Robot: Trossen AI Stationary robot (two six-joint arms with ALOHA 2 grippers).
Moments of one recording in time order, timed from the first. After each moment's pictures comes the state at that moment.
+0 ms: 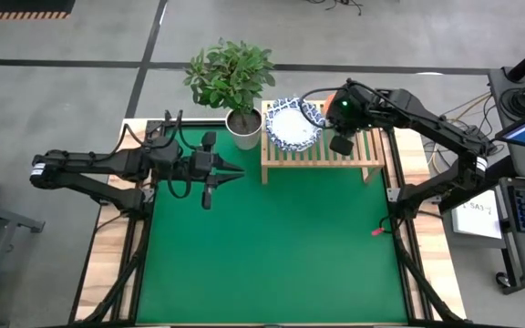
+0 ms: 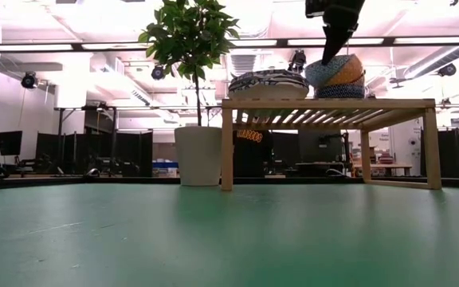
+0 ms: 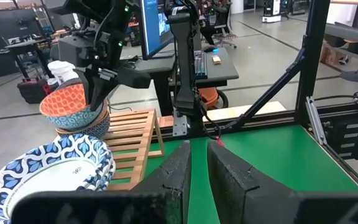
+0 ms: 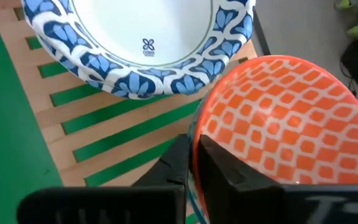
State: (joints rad) left arm -0.02 1.07 1.04 -0.10 -0.04 0.14; right arm -0.49 1.39 1.62 -1.24 0.22 -0.25
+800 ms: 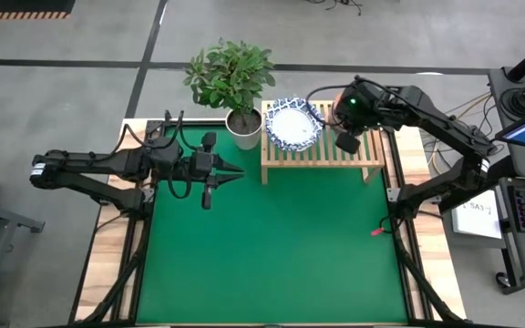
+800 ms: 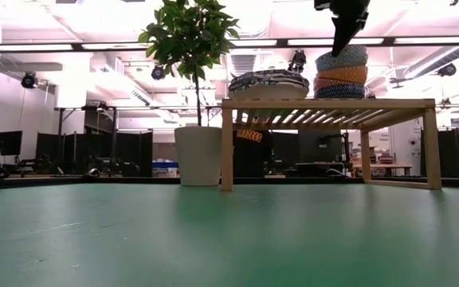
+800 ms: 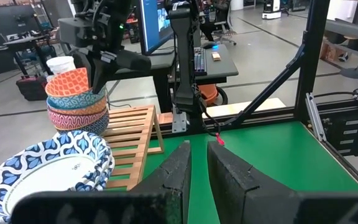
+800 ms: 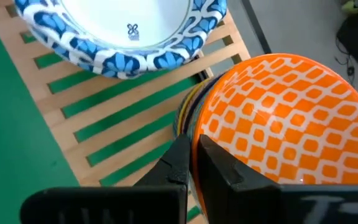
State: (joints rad) left arm -0.02 1.07 1.04 -0.12 -0.04 0.14; right arm -0.49 1.37 1.69 -1.36 0.25 -0.16
